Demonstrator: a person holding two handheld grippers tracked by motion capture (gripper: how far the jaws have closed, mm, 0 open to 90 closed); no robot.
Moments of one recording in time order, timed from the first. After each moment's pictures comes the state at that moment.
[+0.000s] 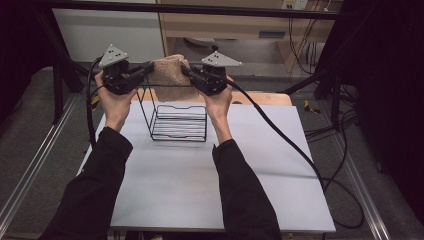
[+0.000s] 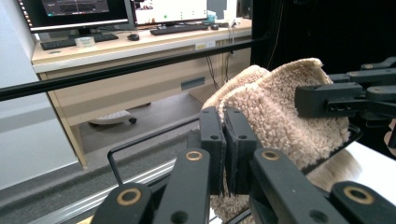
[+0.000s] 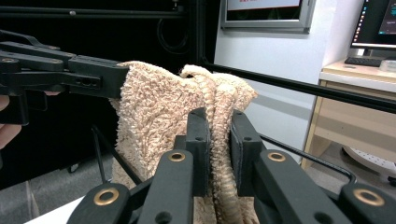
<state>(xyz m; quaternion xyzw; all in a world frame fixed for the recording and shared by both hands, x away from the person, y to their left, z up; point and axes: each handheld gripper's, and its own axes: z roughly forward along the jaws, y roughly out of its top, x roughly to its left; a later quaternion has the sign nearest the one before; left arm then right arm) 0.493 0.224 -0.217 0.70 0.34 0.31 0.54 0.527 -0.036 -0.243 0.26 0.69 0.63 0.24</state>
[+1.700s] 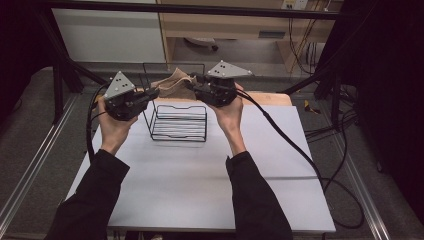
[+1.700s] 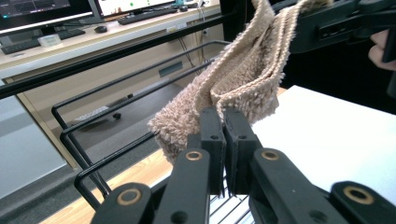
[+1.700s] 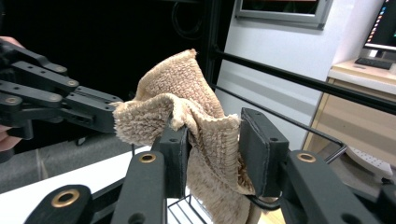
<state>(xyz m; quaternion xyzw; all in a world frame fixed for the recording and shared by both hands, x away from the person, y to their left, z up) 0.449 0.217 -0.251 0.75 0.28 0.31 0.52 0.488 -0.057 -0.239 0.23 0.72 0.61 0.25</state>
